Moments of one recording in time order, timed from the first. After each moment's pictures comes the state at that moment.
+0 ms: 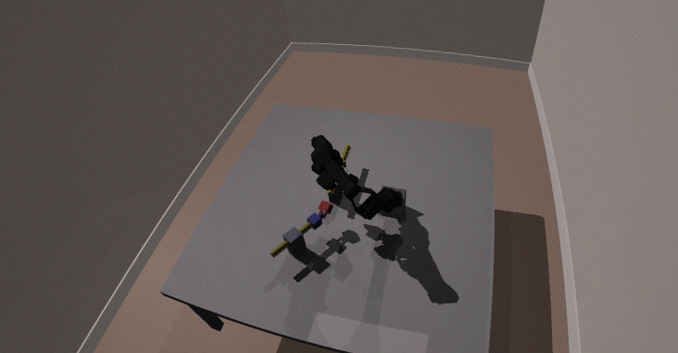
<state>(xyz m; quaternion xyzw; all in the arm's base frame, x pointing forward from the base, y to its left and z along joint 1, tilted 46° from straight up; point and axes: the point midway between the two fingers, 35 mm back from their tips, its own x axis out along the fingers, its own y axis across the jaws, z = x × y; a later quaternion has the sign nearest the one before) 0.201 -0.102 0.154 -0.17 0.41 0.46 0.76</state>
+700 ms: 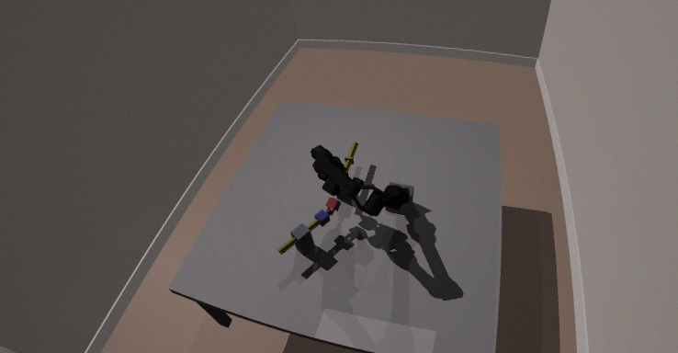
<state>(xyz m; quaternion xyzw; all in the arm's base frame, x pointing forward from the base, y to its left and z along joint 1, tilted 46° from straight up) 0.217 -0.070 0.118 -0.19 0.44 0.51 0.72</state>
